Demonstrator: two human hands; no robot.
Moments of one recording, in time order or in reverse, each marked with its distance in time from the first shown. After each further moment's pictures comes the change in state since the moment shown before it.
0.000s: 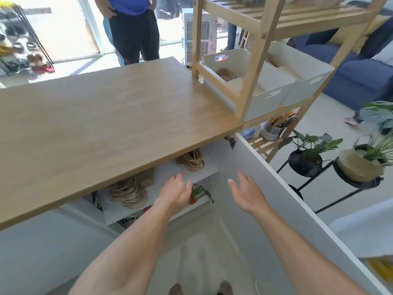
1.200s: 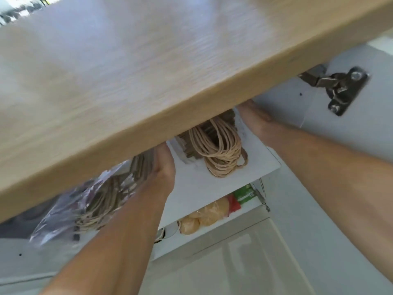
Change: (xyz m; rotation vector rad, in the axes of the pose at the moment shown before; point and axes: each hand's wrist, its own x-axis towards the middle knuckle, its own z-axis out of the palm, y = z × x) left_hand 0.274 -0.097 0.079 -1.117 0.401 -0.393; right_hand 0.358 -0.012 0.114 0.628 -0.204 -0.048
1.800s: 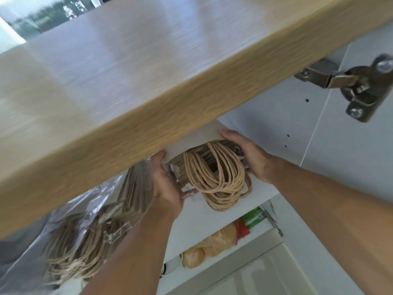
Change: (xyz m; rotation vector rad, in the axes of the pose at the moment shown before) left_hand -0.003 -0.008 0.019 -0.235 -0.235 -0.061; right_hand 0.012 0.046 0.023 0.284 -0.316 -0.055
